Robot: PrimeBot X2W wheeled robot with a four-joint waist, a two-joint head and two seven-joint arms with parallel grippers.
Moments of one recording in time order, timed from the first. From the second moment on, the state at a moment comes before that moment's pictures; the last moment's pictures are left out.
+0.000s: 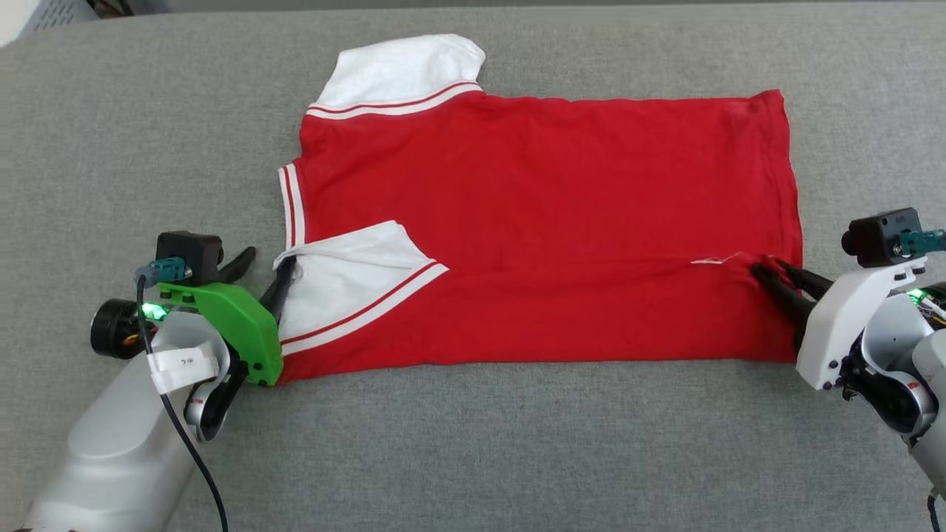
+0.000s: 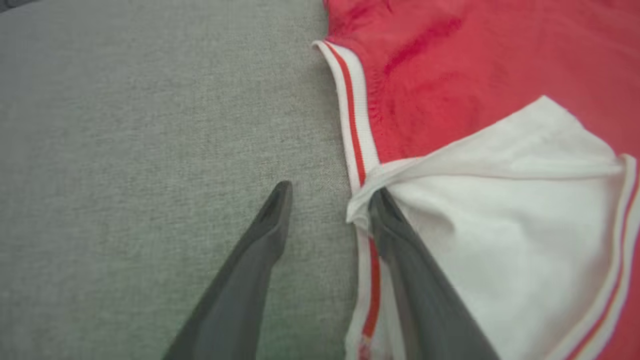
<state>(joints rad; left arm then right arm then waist) -0.62 0.47 -0.63 0.68 -0.73 -0.10 -0.09 -0.53 -0.59 0.58 0.41 0.84 0.13 0.17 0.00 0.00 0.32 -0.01</state>
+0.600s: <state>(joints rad) -0.69 0.63 -0.72 0.48 -0.99 -0.13 0.55 -0.43 -0.64 0.55 0.30 0.86 0.13 0.16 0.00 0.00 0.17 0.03</state>
